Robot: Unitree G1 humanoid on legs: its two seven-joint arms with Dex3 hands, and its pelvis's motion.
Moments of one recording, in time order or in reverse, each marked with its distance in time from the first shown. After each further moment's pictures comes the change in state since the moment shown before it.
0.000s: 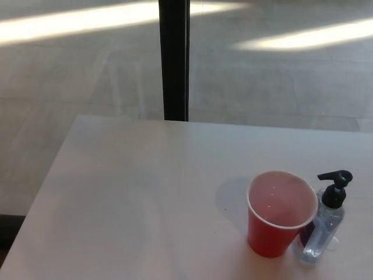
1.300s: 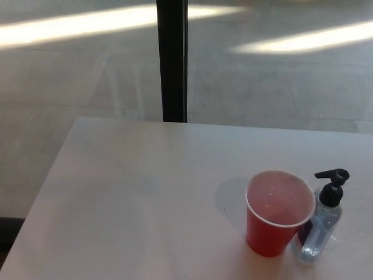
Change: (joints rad) left_arm -0.004 0.022 0.026 -0.004 -0.006 0.011 0.003; right_arm 0.312 0.156 0.045 0.850 -0.217 -0.376 -0.140
